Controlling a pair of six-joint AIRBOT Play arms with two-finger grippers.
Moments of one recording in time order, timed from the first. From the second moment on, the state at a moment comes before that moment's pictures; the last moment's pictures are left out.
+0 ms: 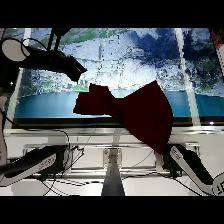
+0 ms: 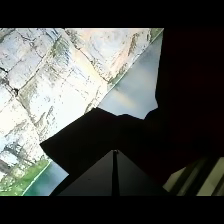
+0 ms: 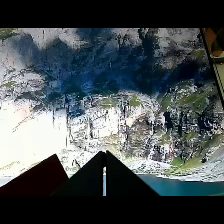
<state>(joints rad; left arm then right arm) -0.23 -1.17 1.32 1.01 -1.22 -0.88 -0.36 -0.93 1.76 -1.39 1.45 1.35</state>
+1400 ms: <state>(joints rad) 0.06 -1.65 1.14 0.93 -1.24 -0.98 -0.37 -1.18 1.60 -1.31 1.43 1.20</state>
